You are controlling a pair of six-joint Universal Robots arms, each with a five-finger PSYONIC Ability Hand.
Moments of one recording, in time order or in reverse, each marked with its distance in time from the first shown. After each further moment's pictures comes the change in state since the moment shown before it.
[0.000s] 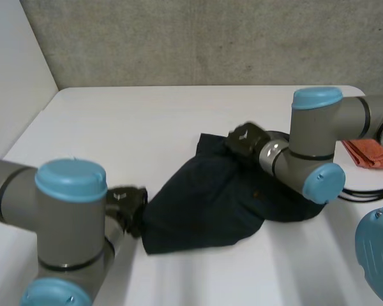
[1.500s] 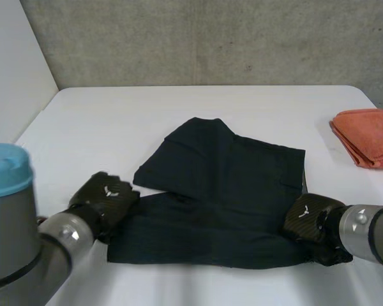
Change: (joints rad) left arm 0.094 0.293 -0.134 -0.117 0.207 0.638; right arm -0.143 -0.723 0.897 0.347 0.043 -0.327; left_hand 0.000 0.007 0.008 0.005 0.000; right_hand 0.037 0.005 0.016 0.003 0.044
